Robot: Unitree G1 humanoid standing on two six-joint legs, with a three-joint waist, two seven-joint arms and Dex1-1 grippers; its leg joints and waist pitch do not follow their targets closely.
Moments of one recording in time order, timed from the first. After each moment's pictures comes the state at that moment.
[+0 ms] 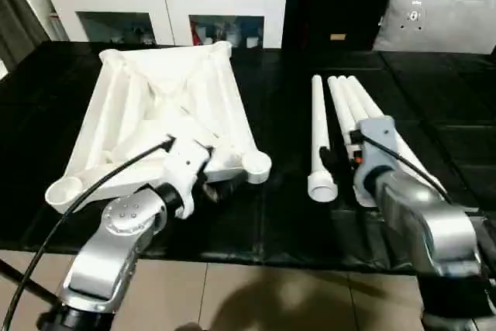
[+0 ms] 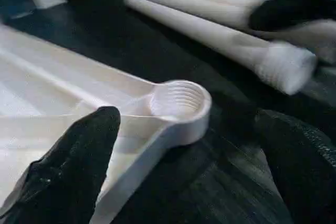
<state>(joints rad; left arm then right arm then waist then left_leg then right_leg) -0.17 0.38 -0.17 -0.24 -0.15 0.49 -0.61 -0.40 -0.22 -0.01 -0.07 0.19 0.91 0.12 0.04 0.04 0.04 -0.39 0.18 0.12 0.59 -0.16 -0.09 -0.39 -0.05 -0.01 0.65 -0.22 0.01</state>
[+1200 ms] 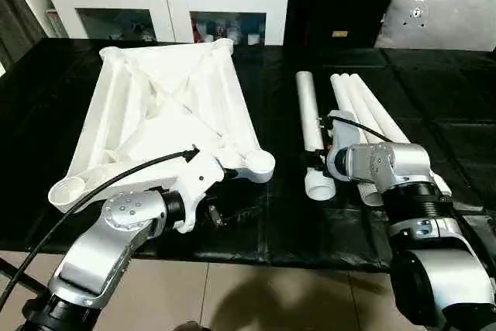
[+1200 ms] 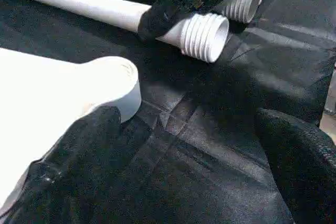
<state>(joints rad) -0.20 0.47 -0.25 -0.24 -0.20 0.52 -0.77 -0.78 -0.18 -0.11 0.62 0.21 1.02 0.18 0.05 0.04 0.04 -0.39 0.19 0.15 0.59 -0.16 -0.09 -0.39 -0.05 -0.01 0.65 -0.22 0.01</state>
